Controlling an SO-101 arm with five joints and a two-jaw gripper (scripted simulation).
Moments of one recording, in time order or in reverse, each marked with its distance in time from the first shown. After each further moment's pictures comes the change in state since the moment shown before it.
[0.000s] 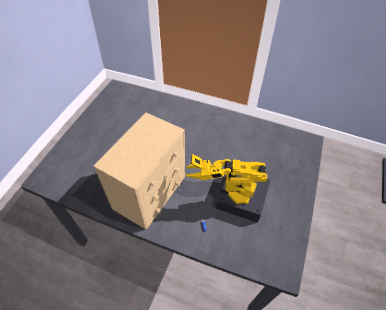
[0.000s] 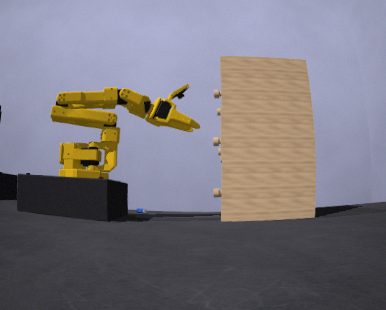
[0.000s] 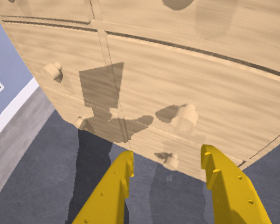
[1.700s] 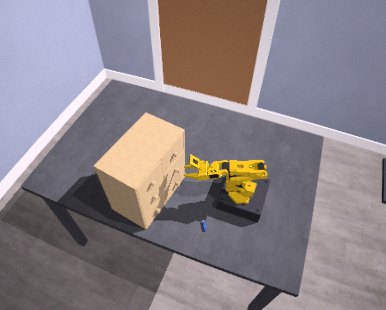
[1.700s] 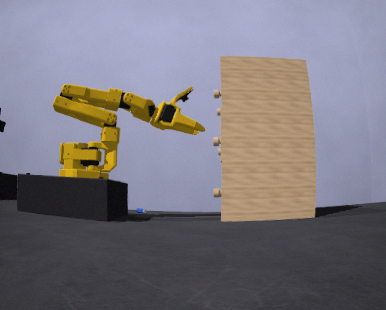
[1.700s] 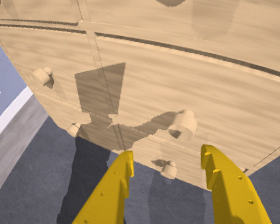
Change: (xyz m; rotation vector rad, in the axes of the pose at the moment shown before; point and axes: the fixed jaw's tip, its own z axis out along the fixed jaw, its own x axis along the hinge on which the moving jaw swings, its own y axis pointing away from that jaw) arm 0.002 -0.004 0.011 0.017 -0.022 0.006
